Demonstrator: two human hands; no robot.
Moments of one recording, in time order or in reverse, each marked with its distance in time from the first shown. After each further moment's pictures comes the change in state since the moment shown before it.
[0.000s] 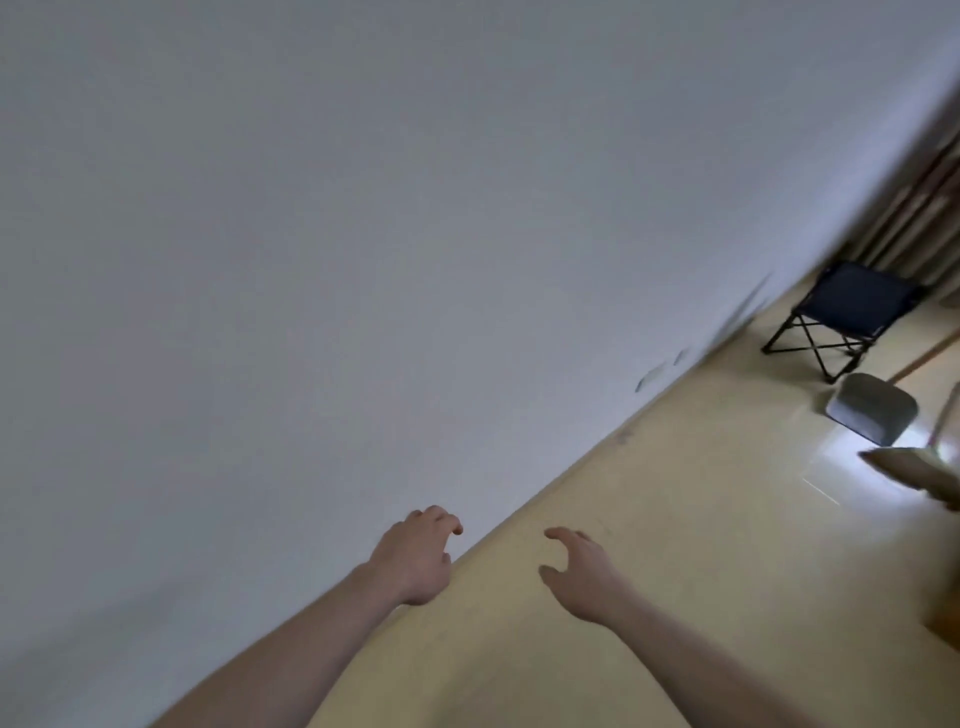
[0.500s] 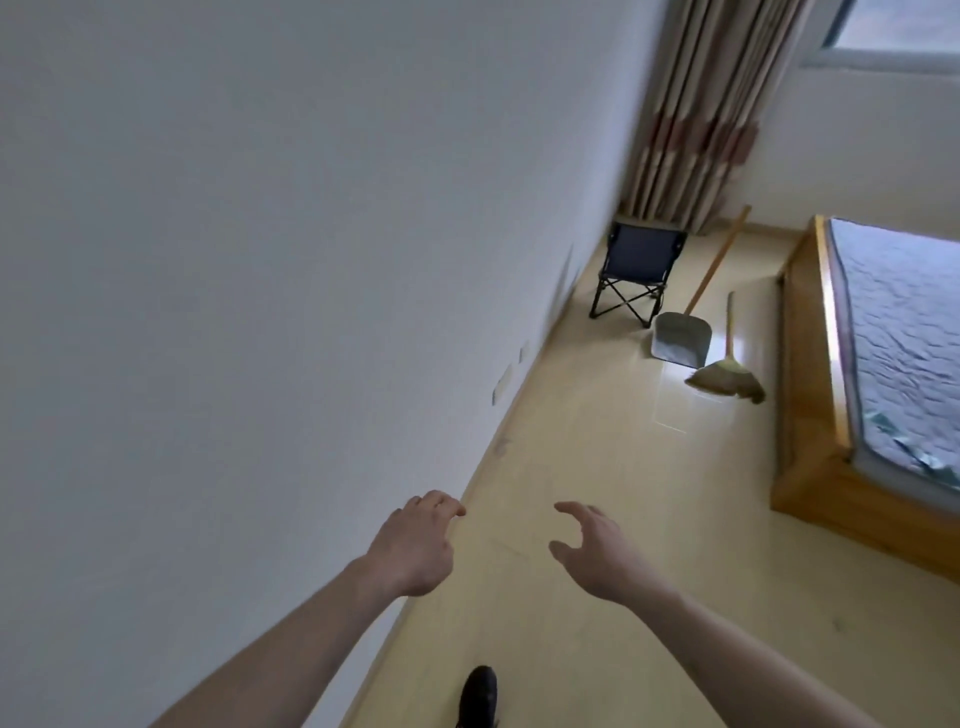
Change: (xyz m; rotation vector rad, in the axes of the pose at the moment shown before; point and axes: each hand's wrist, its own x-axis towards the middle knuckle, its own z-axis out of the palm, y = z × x) left_hand 0.220 0.195 -0.060 0.163 -0.083 0.383; right_hand 0.042 0.140 -0.180 0.236 0.312 0.269
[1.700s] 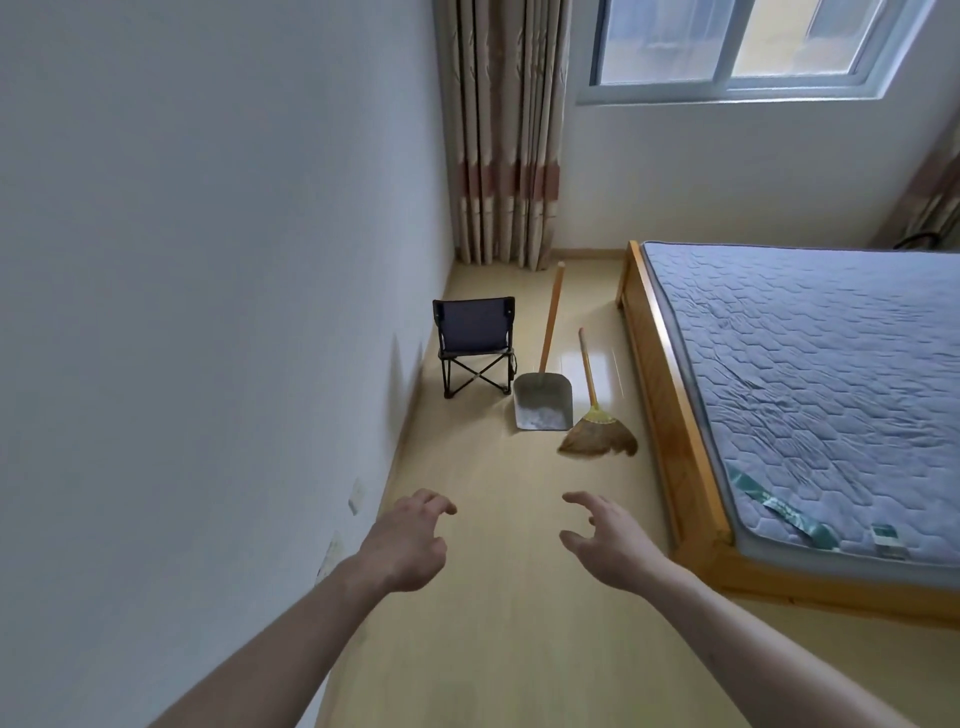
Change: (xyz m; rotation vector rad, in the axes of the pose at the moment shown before) left_hand 0.551 0.305 -0.125 0.077 -0.069 0.283; right_hand 0.324 0.232 -0.414 0.190 0.258 0.218
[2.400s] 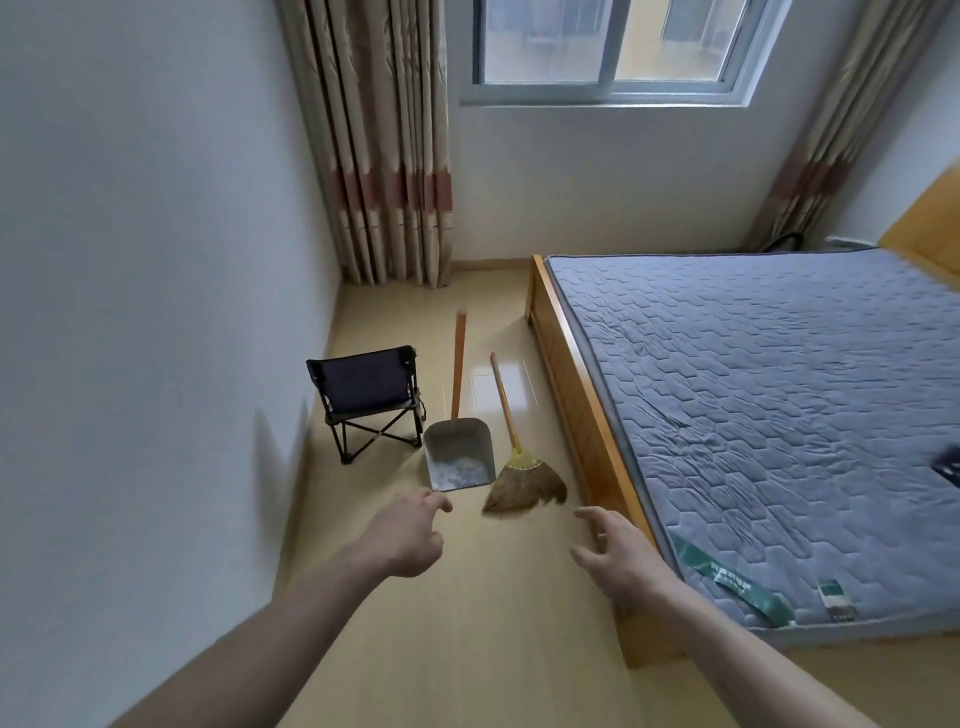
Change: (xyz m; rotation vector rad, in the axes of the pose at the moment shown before) left_hand 0.410 0.077 -0.070 0.037 -0.129 0.180; right_hand 0.273 0.068 -0.172 0.099 0.135 0.190
